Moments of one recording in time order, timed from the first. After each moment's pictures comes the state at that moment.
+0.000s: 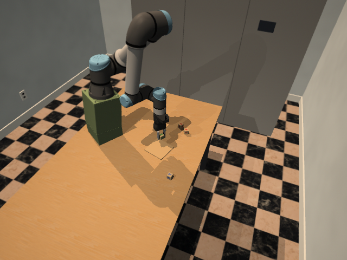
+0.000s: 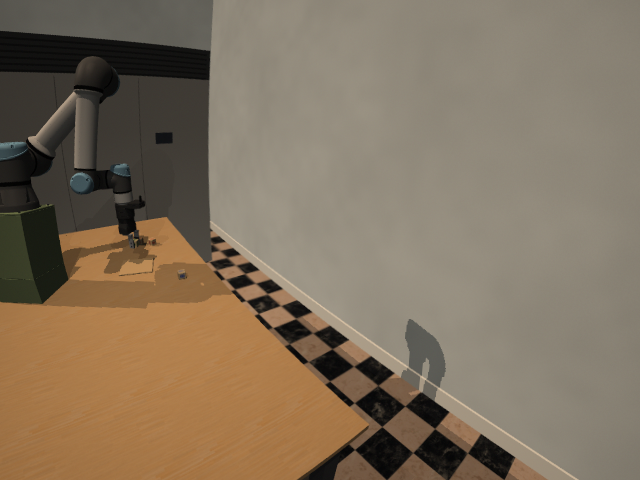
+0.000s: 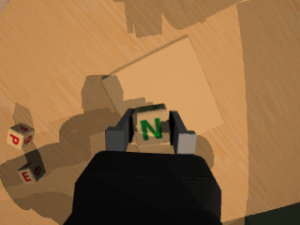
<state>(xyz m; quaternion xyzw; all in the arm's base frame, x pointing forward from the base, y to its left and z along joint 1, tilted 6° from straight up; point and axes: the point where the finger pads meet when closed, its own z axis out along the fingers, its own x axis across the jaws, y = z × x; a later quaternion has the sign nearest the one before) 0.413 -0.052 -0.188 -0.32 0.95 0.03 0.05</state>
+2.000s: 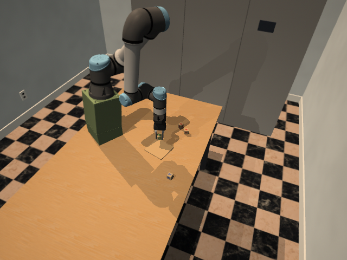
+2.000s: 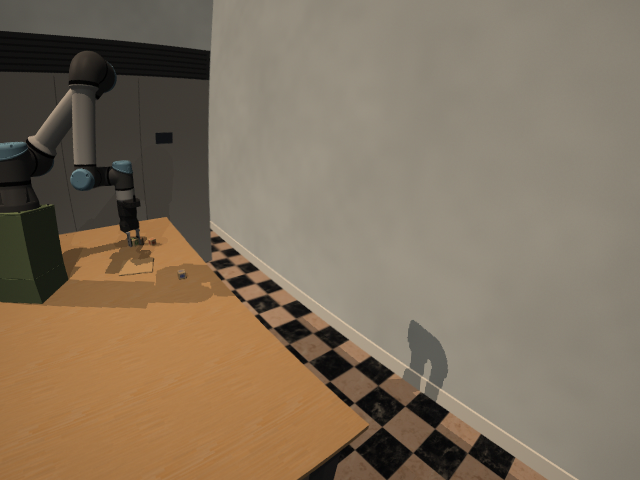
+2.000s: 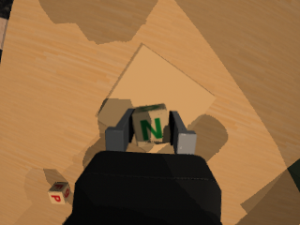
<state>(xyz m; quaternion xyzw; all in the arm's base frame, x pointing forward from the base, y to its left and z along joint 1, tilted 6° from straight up) 0.405 -0.075 -0.176 -0.07 1.00 0.04 0.04</state>
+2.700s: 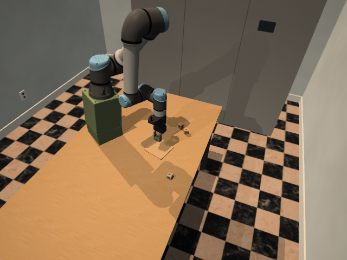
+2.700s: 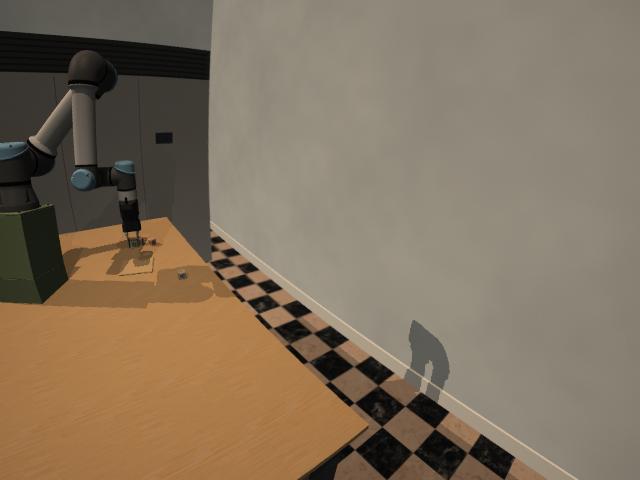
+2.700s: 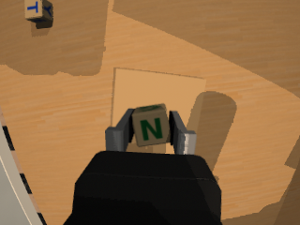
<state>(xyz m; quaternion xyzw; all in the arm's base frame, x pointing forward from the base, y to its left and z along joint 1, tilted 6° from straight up) 0.398 -0.090 -0.178 0.18 0.98 0.05 0.03</state>
